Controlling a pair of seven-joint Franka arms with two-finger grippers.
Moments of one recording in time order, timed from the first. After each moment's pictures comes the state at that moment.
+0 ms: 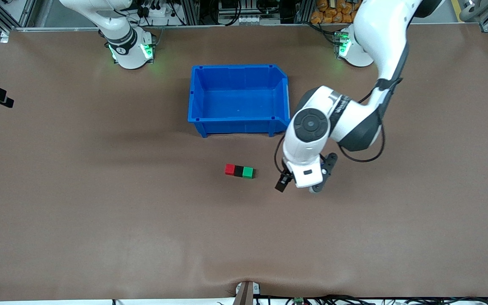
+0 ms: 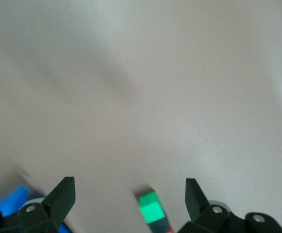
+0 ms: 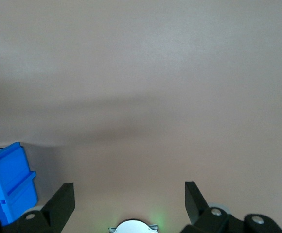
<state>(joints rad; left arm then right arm) -0.45 0.61 -0.13 -1.30 0.12 1.90 -1.53 -0.01 0.02 -0.17 -1.52 0.01 1.41 -0.09</state>
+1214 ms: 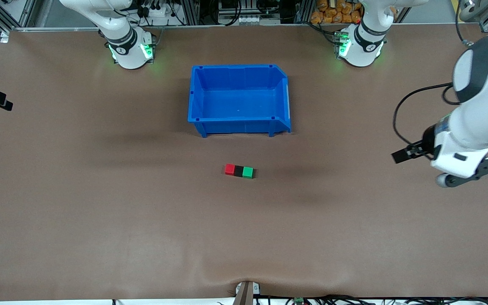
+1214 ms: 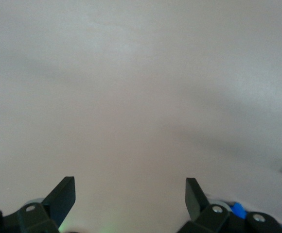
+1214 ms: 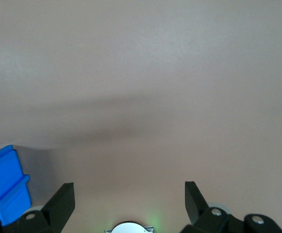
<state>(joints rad) -0.05 0.33 -0.13 -1.31 0.12 1.51 -0.50 -0.01 0.03 -0.17 -1.52 0.00 1.42 -0.09</state>
